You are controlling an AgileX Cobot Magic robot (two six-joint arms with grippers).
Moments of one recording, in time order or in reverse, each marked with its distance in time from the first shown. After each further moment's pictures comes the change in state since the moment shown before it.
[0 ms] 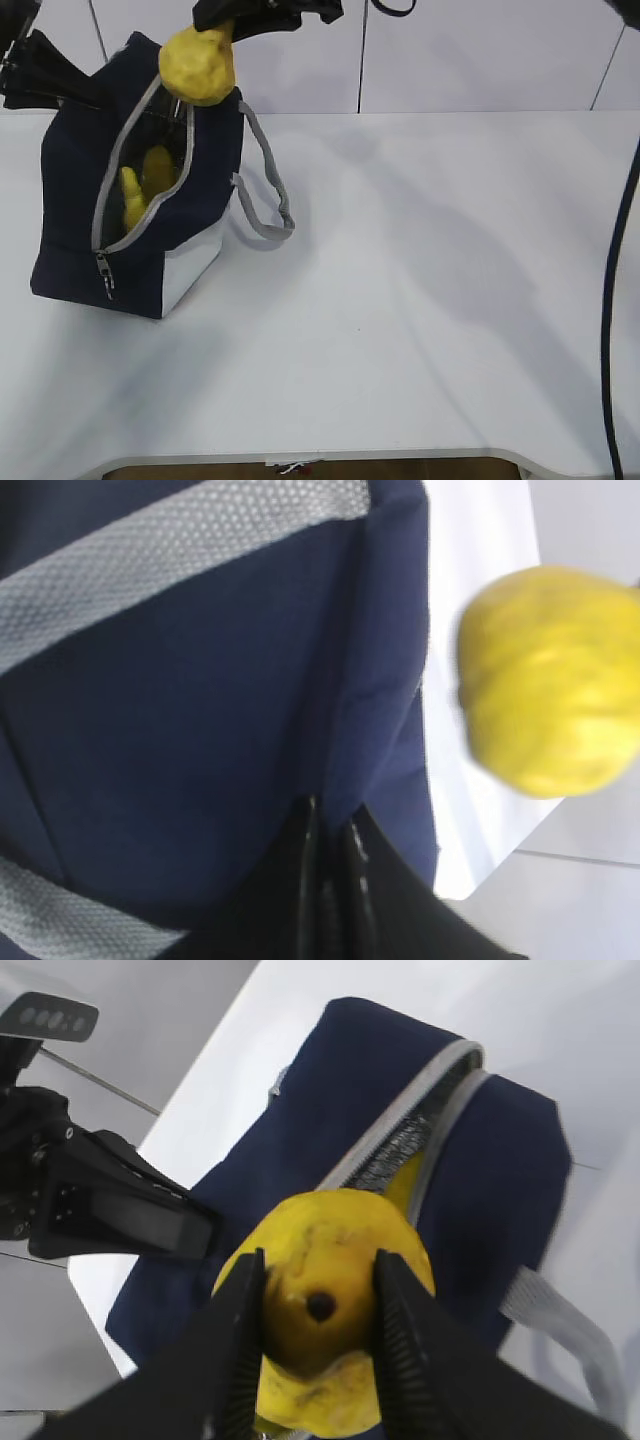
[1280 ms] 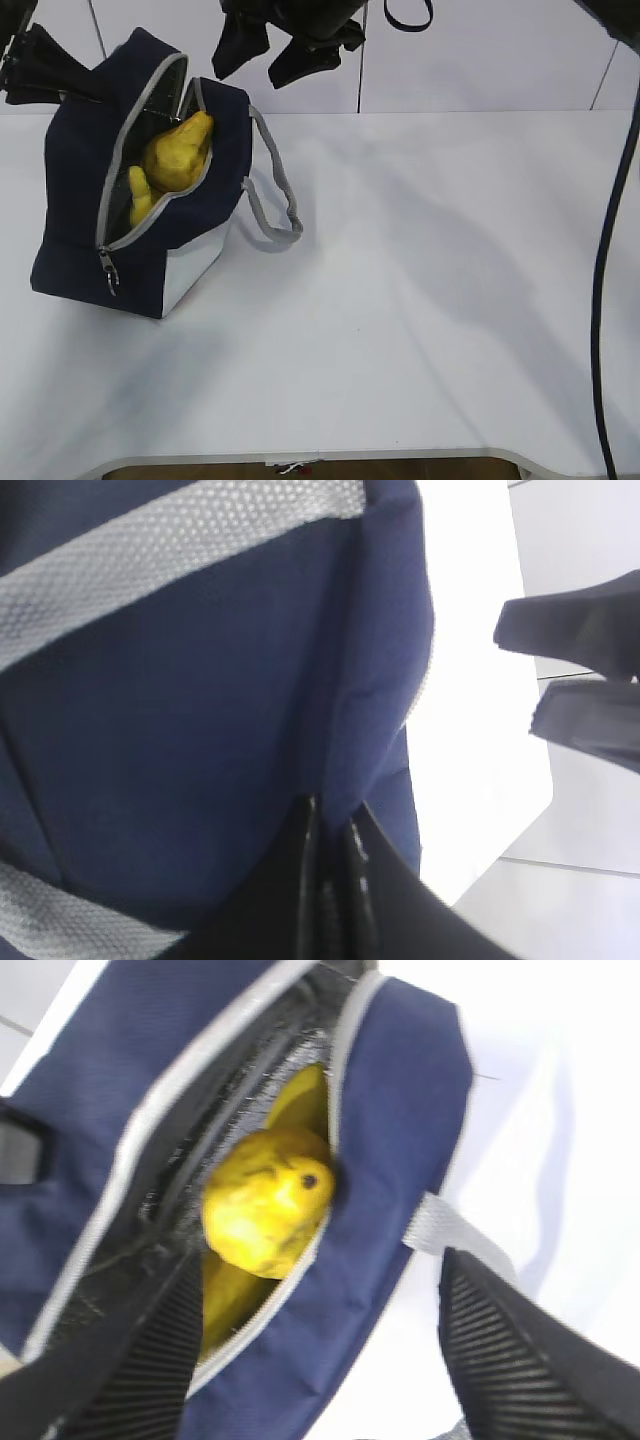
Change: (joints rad) left arm 0.002 0.000 0.000 -0.036 0.000 -0.003; right arm 0.013 0.031 0.006 -0.154 0.084 0.020
